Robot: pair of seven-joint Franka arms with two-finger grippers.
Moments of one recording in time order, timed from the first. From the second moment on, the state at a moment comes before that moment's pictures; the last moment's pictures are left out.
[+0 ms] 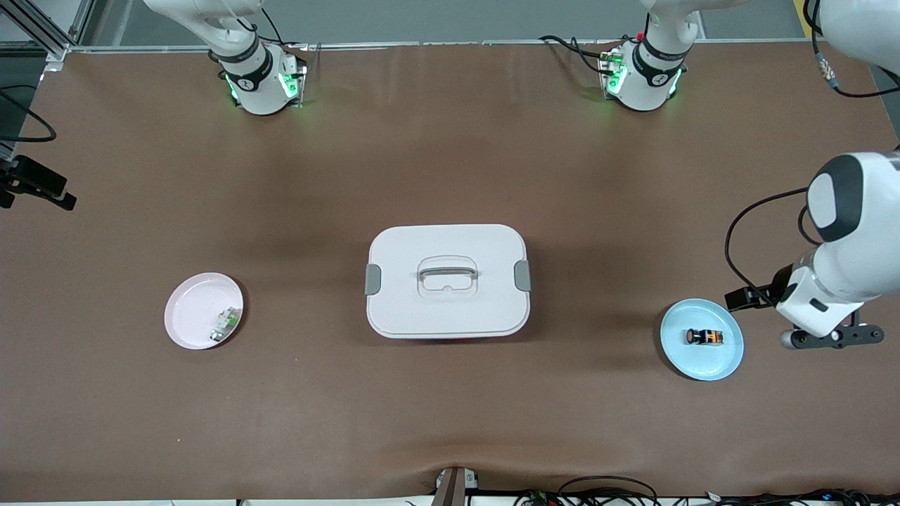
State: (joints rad) left arm 0.08 0.44 -0.11 -1.53 0.11 1.96 -0.12; right arm -0.01 0.03 -0.10 -1.52 0.03 1.59 -0.05
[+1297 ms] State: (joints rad) left arm 0.14 0.70 -0.11 -1.54 0.12 2.21 0.05; right arm -0.01 0.03 -0.10 -1.52 0.03 1.59 -0.05
